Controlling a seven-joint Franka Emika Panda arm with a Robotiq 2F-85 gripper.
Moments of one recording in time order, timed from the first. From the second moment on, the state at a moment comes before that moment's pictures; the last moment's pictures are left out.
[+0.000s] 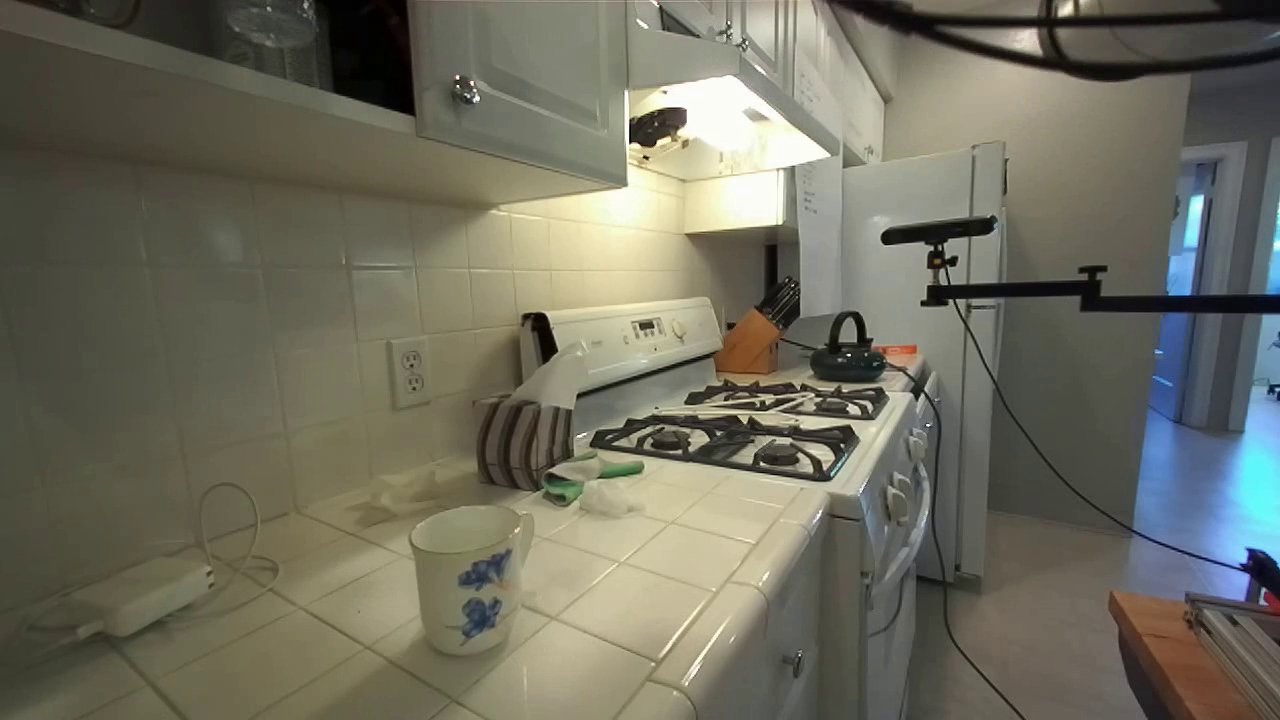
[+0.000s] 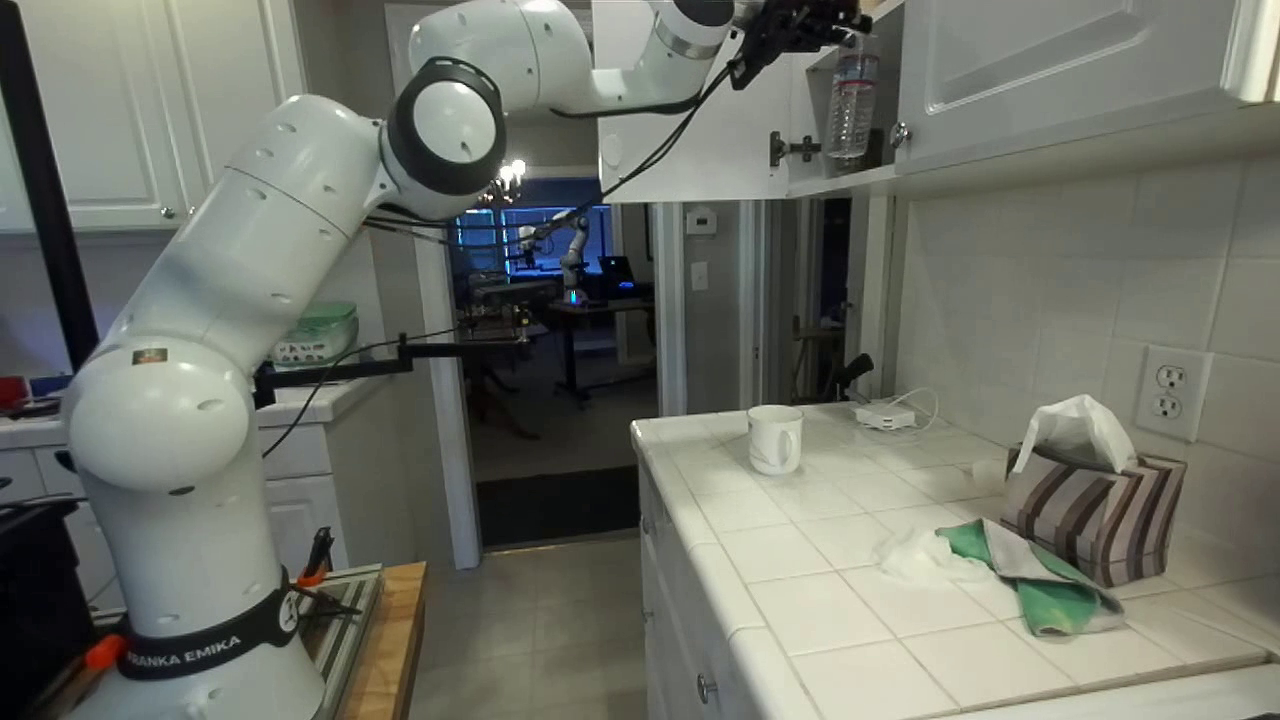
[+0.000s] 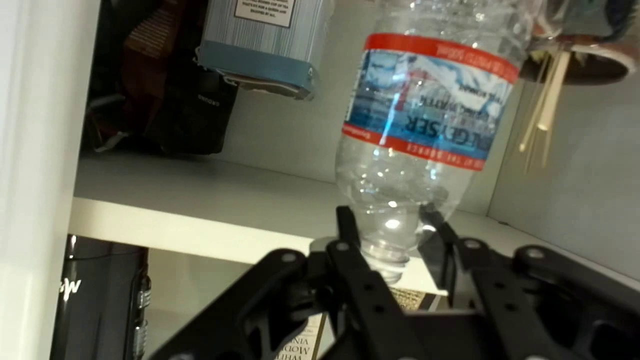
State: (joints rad) arm 0.48 0.62 -0.27 -0.65 -0.46 2.55 0.37
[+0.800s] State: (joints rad) arm 0.57 0.24 -0.19 -1.10 -0.32 2.14 0.37
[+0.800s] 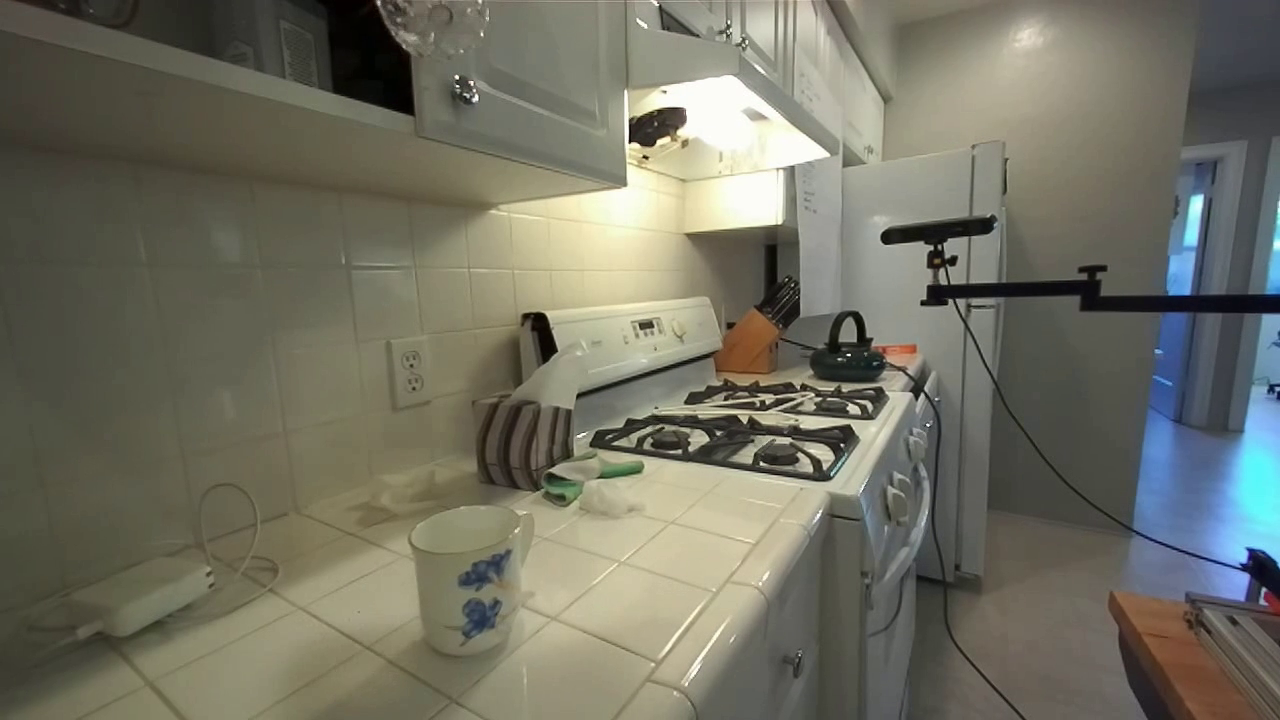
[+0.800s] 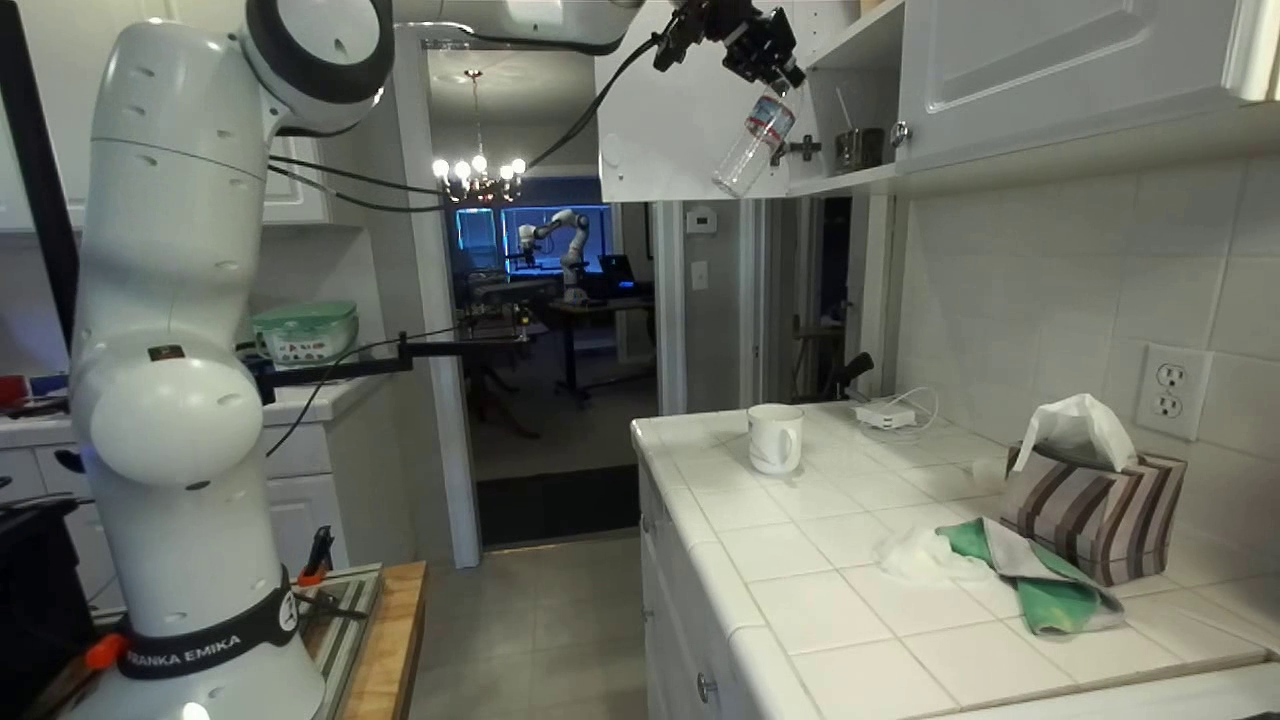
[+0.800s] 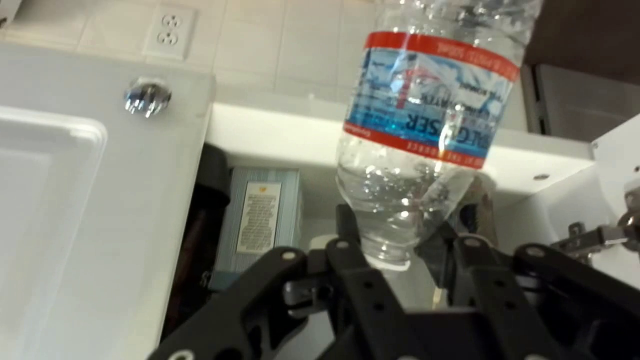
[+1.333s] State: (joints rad) arm 0.55 0.12 -0.20 -1.52 -0.22 2.03 0.41
